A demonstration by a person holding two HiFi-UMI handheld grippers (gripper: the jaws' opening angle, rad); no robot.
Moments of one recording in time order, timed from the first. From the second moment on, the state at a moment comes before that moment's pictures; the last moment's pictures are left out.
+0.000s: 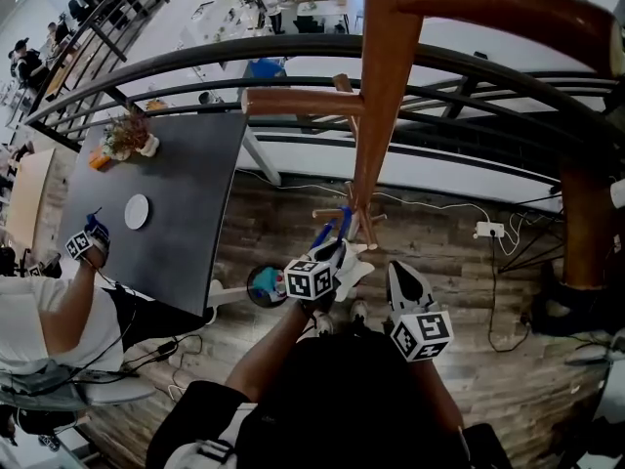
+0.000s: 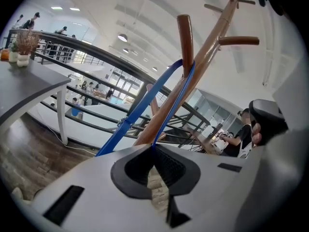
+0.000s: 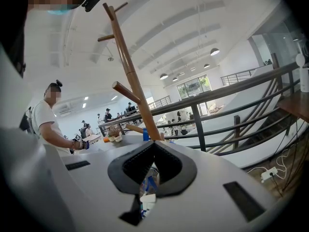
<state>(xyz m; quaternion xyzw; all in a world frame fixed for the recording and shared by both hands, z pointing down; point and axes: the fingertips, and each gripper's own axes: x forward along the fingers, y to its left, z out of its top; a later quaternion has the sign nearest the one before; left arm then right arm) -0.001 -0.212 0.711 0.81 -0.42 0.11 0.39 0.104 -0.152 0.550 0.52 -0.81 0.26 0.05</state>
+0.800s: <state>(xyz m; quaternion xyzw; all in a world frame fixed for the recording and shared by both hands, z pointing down) 0.002 -0.216 0.719 0.80 -0.43 0.12 0.39 0.107 -0.151 0.550 0.52 -0.81 0.26 0.05</state>
